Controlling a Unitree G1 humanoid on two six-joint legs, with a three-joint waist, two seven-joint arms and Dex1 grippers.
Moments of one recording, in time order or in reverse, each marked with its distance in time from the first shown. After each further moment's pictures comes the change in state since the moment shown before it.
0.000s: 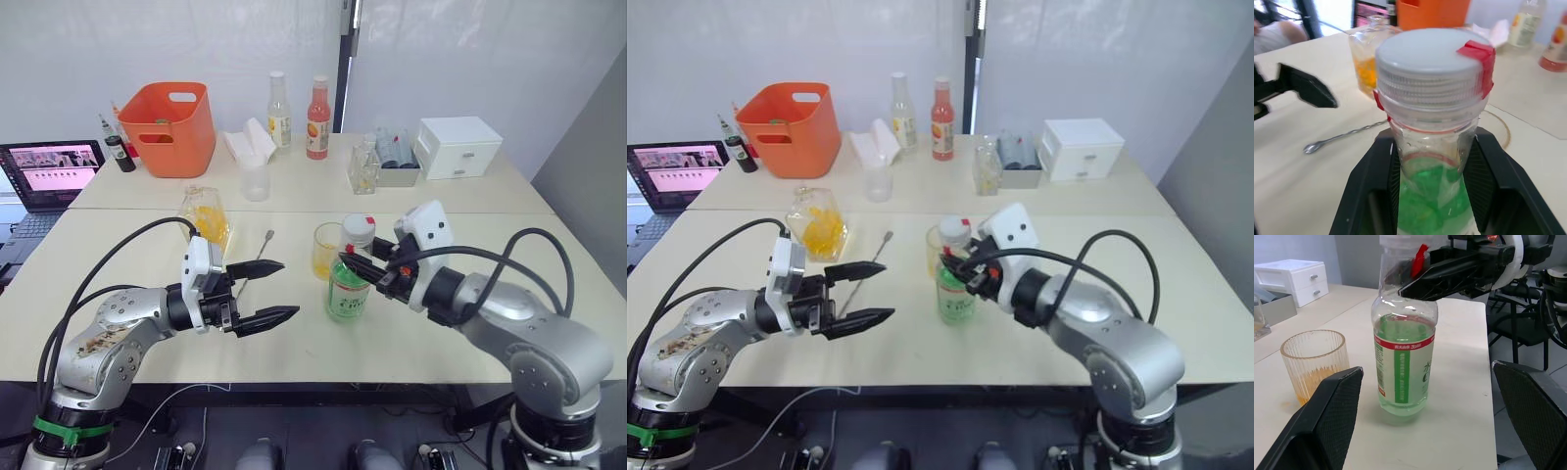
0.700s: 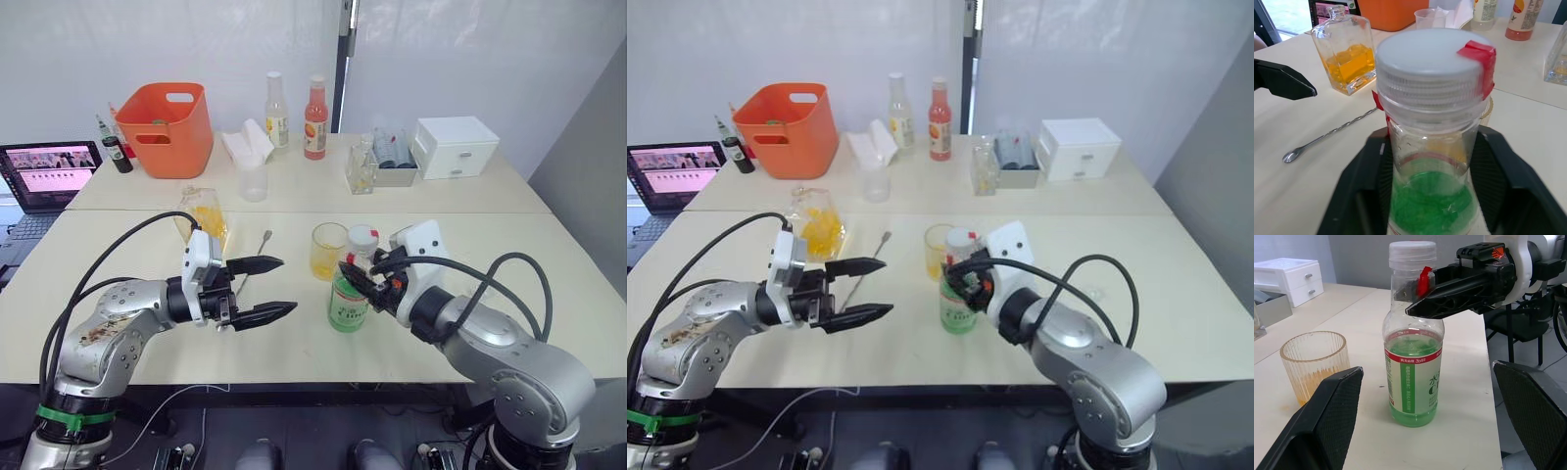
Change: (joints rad) left arm -0.052 0.003 -0.010 0.057 0.022 0.000 -0.042; right arm 0.089 0.069 0.022 -0.036 -0.007 -0.019 -0.064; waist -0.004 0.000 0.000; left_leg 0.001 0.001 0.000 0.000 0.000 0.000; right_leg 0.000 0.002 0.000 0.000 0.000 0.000
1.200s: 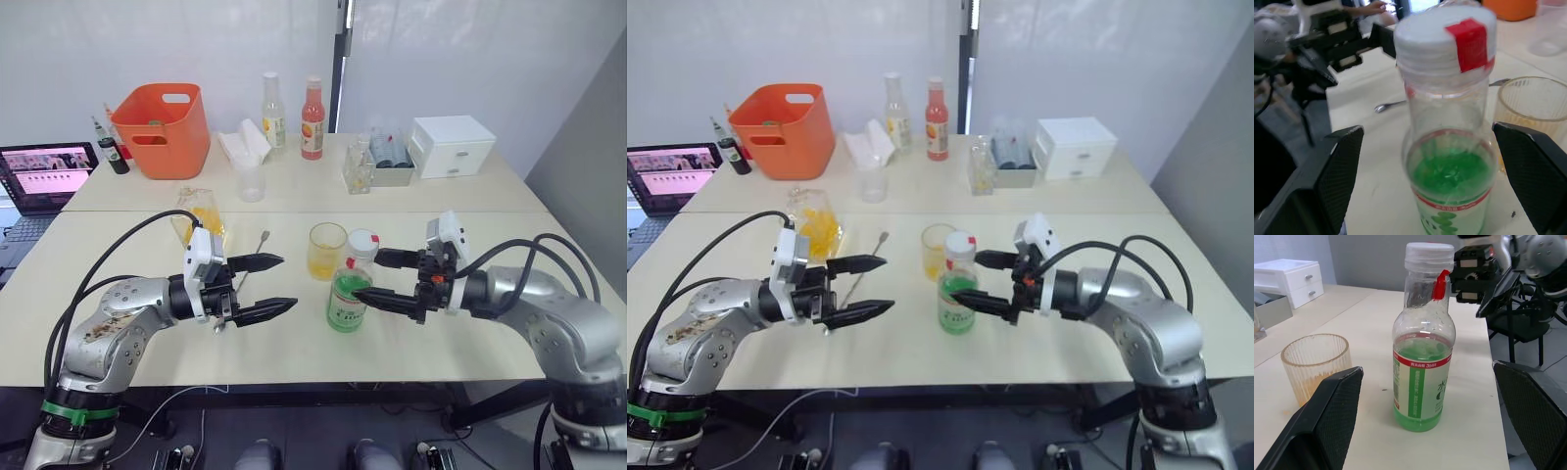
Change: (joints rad) left arm -0.022 -0.014 -0.009 0.028 0.014 -0.014 0.000; right arm -0.128 -0.394 0.032 0.618 0.040 -0.515 0.938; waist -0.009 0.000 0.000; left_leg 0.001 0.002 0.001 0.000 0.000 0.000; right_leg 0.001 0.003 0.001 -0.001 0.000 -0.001
